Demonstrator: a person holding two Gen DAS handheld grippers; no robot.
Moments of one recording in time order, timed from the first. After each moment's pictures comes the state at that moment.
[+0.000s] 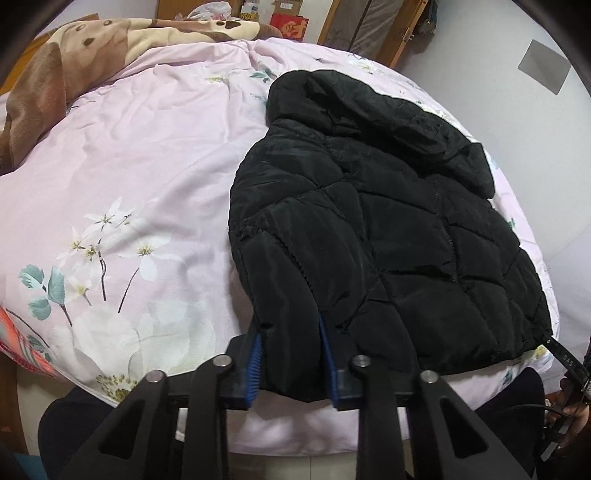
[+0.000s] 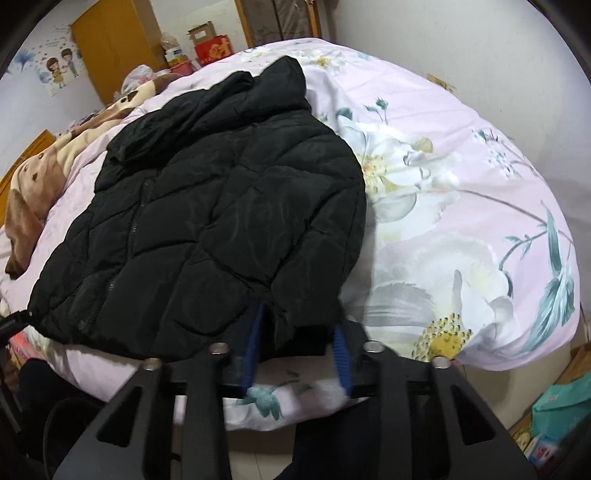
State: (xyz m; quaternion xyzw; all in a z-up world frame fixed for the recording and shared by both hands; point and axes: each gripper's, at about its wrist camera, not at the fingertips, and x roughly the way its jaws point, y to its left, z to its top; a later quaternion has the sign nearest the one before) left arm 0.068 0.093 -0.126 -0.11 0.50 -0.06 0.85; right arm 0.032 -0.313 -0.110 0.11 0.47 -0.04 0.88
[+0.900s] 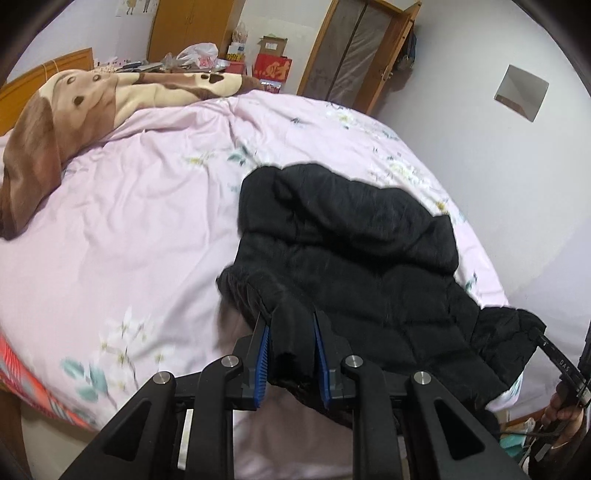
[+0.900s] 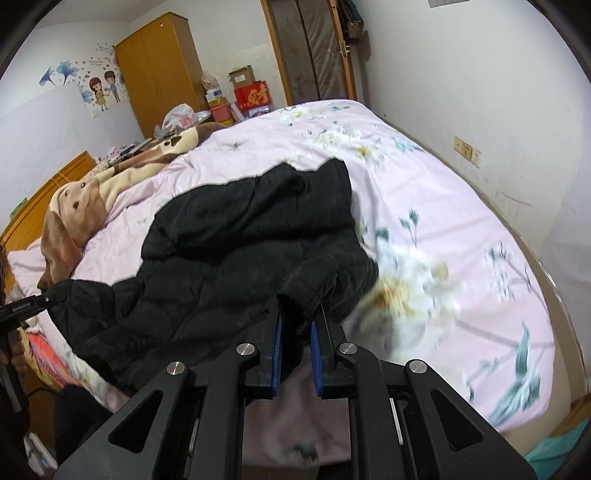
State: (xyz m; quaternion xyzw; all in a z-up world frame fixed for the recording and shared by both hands) left arm 0.116 0.092 -0.003 -0.12 0.43 -0.08 0.89; right arm 0.064 -0.308 0.005 0.10 0.38 0.02 0.92
